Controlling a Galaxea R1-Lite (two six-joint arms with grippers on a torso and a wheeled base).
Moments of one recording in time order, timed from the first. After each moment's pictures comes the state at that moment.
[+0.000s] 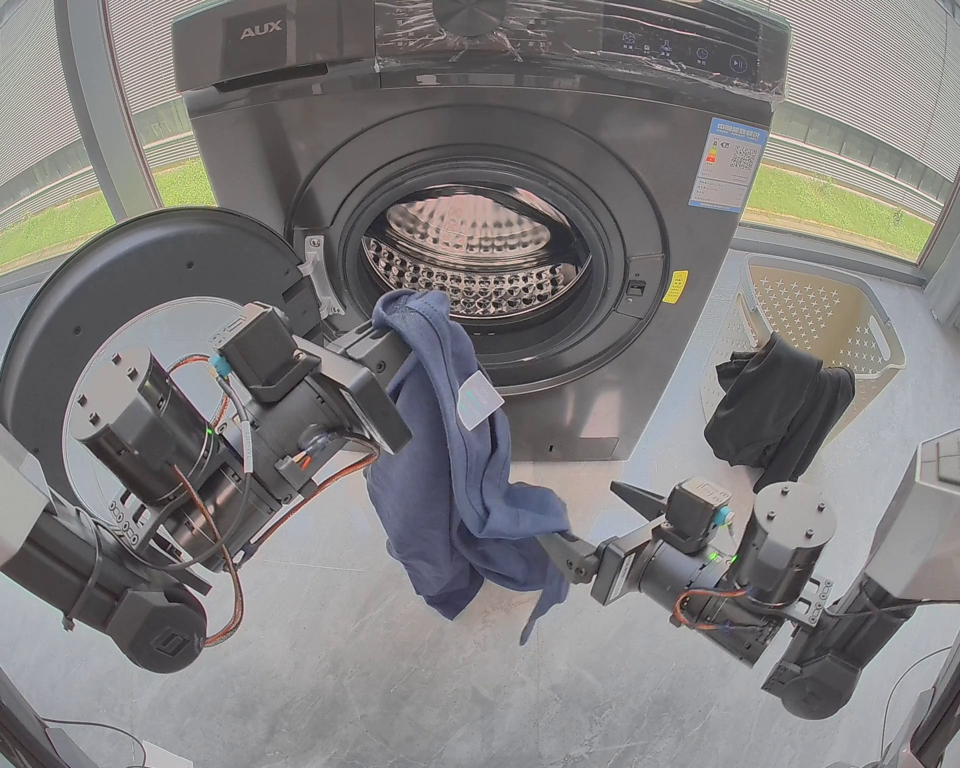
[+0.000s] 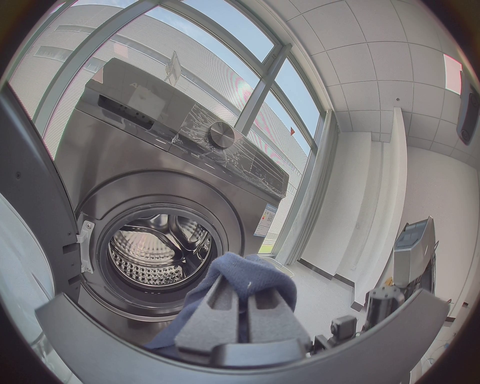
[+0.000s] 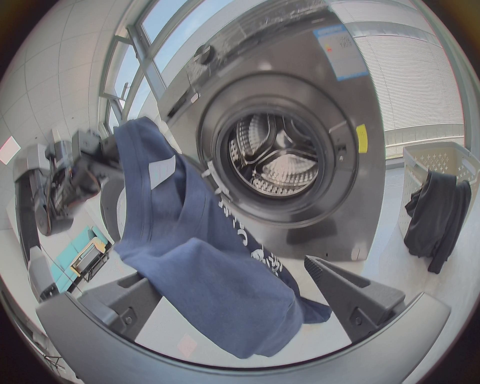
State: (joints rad) left arm -0.60 1.77 -0.63 -1.54 -0.15 -0.18; right arm 0.74 1.98 -0.42 -1.54 -0.13 0.21
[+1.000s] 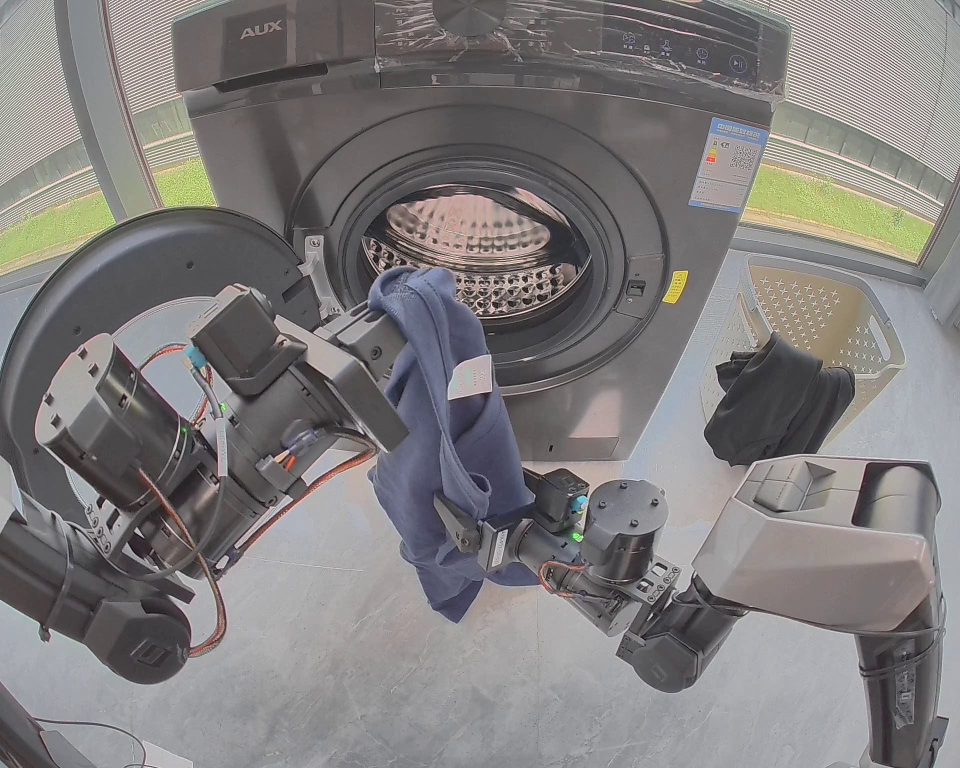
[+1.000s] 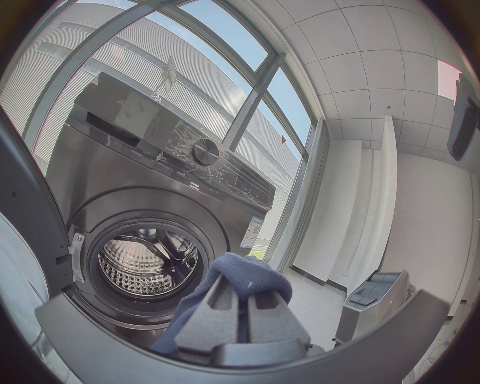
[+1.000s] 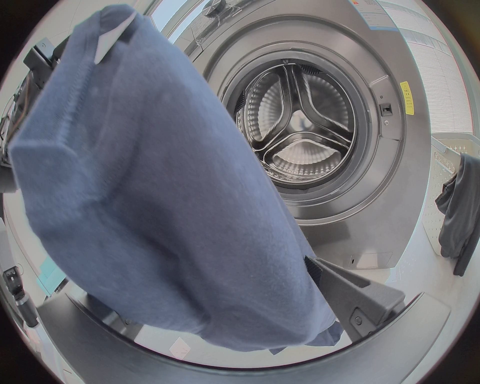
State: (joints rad) left arm -0.64 1.71 -0.62 -1.54 -0.16 -0.18; right arm 0.76 2.37 -0.91 -1.47 -0.14 0.17
